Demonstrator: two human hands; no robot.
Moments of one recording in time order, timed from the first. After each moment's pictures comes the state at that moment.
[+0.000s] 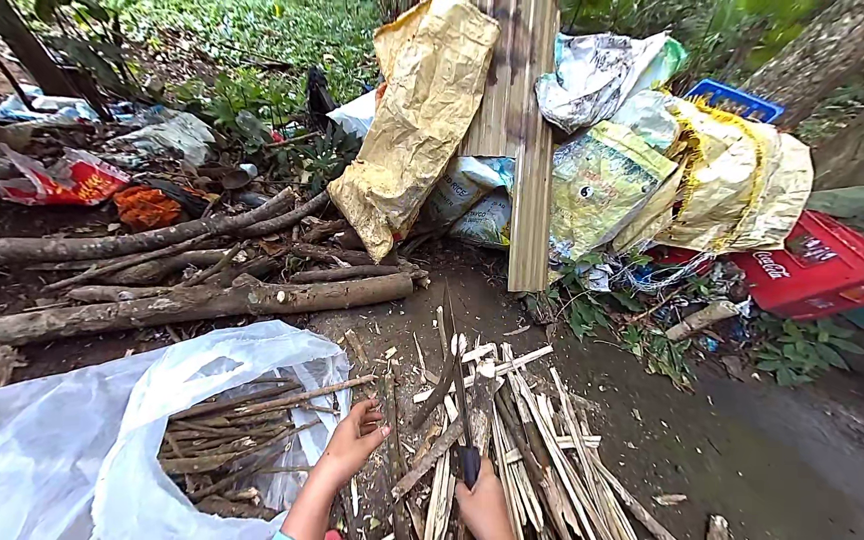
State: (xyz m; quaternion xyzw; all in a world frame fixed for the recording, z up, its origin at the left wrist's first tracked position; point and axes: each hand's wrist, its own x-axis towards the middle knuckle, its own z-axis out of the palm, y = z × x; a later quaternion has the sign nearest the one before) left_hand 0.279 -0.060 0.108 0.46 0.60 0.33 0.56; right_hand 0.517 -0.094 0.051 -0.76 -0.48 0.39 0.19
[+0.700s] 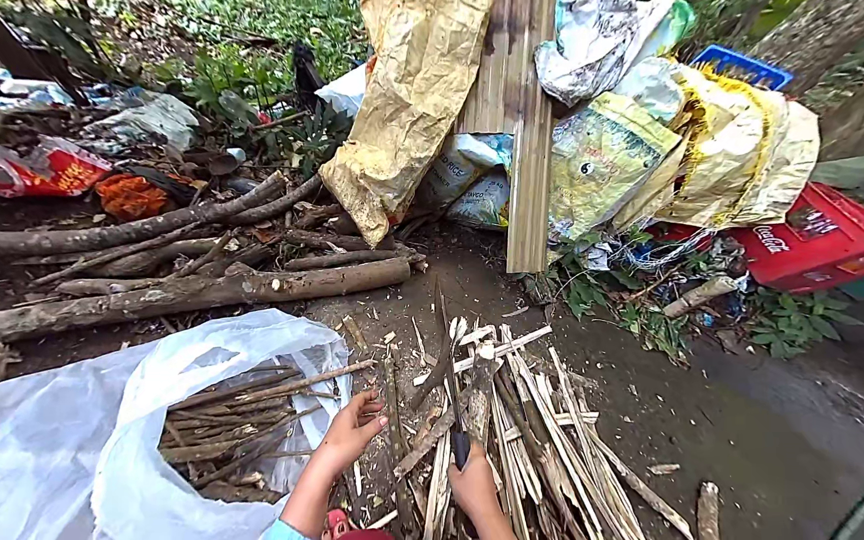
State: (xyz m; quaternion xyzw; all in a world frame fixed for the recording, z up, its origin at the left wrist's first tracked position) left_hand 0.274 -0.057 0.099 0.47 0.60 0.30 0.57; right_hand 0.506 -0.081 0.023 -0.77 -0.47 0.41 0.12
